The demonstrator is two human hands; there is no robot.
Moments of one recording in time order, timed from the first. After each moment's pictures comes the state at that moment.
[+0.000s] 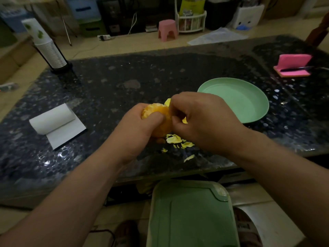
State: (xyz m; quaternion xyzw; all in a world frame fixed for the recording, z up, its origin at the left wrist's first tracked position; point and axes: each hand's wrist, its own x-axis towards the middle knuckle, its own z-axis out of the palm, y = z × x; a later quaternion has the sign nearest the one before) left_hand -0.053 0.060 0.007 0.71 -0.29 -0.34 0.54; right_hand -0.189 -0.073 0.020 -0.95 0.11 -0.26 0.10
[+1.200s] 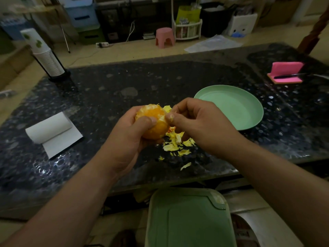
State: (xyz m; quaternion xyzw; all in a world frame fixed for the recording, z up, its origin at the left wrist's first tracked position) left_hand -0.049 0.061 0.004 0.60 -0.27 -0.38 0.66; right_hand -0.196 -0.082 0.015 -0.80 0.22 -0.23 0.50
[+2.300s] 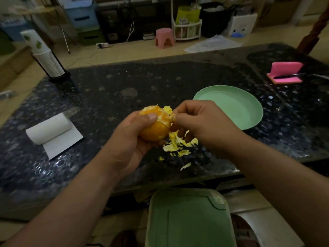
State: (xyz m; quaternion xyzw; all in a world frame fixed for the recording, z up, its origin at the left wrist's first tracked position) left_hand -0.056 0.060 0.009 0.54 -0.19 -0.44 0.69; right_hand -0.198 -0.084 0.024 -0.76 0.25 -0.18 0.57
